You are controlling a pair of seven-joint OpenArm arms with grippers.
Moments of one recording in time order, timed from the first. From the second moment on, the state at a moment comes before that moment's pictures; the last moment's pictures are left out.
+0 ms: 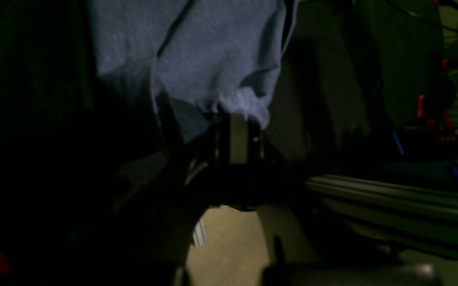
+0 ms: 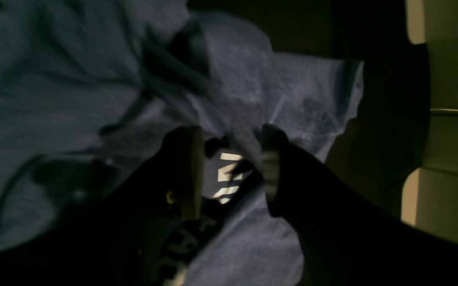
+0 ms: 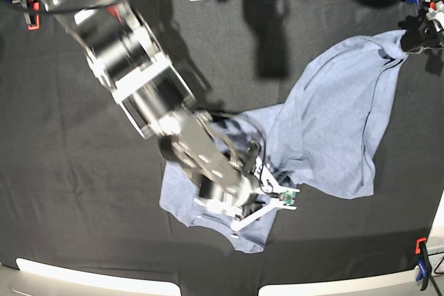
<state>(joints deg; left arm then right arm) 29.9 -29.6 -39.6 91.8 -85.4 -42.5 74.6 40.3 -5.3 -36.4 48.7 -25.6 38.3 -30.0</state>
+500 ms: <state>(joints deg) 29.9 -29.6 -39.6 91.8 -85.4 -42.5 74.6 47.6 -8.3 -36.6 28.2 -35.7 35.7 -22.5</state>
